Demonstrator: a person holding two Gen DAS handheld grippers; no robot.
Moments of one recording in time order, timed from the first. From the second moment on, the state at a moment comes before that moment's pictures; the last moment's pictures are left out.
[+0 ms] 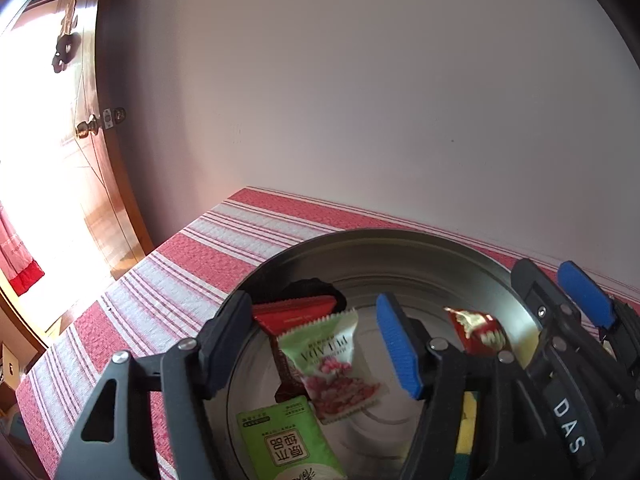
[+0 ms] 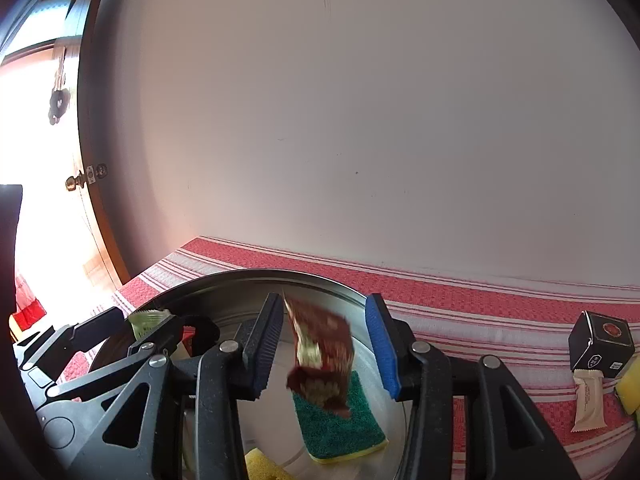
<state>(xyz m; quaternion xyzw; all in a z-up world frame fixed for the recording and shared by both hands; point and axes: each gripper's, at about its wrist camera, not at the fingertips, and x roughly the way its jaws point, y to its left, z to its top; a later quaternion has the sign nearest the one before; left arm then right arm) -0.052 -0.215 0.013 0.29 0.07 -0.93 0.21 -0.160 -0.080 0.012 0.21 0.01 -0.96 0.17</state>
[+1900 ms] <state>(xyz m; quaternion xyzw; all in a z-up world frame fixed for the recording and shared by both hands) -0.024 -0.168 0.026 0.20 0.05 -0.96 0.20 -0.052 0.056 0.013 0.08 0.00 -1.00 0.04</state>
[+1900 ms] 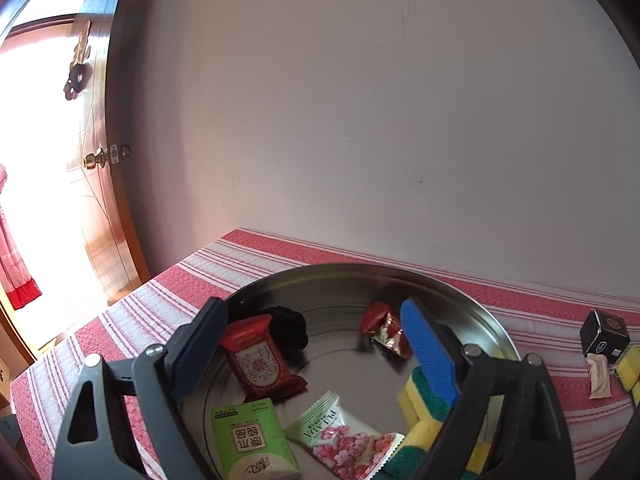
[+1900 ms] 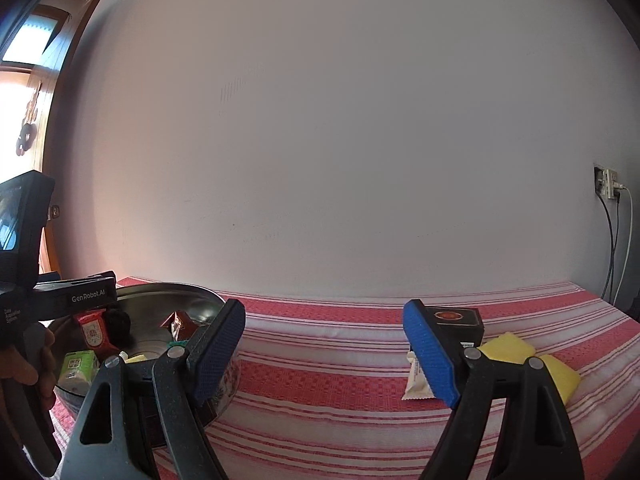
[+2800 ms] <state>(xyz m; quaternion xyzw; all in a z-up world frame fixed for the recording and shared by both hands) -0.029 -0.014 -0.006 0.24 -0.02 -0.97 0.00 -0.030 0.176 0.018 0.09 -0.03 -0.99 -0.07</state>
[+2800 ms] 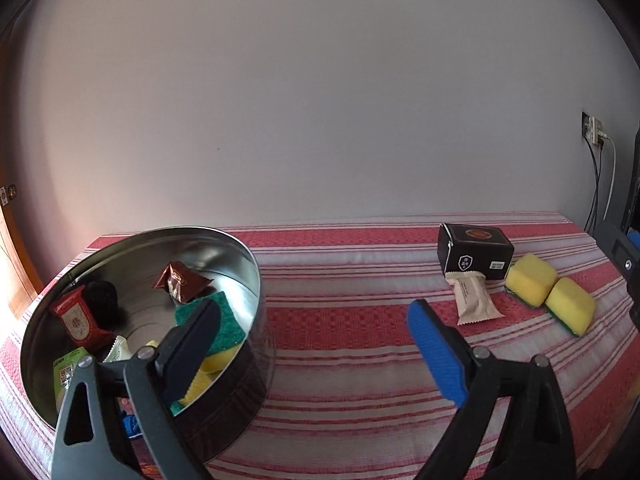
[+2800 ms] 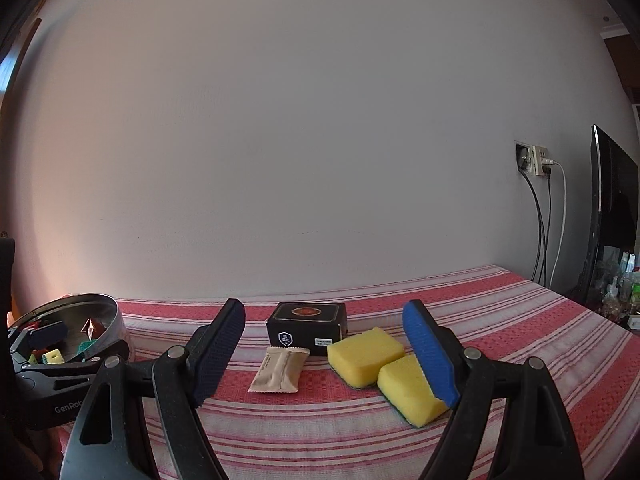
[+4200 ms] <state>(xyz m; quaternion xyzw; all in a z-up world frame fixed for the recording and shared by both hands) -0.097 0.111 -0.039 0.38 -0.05 -0.92 -0.07 -0.091 0.307 -0.023 0.30 -0.13 -0.94 -0.03</state>
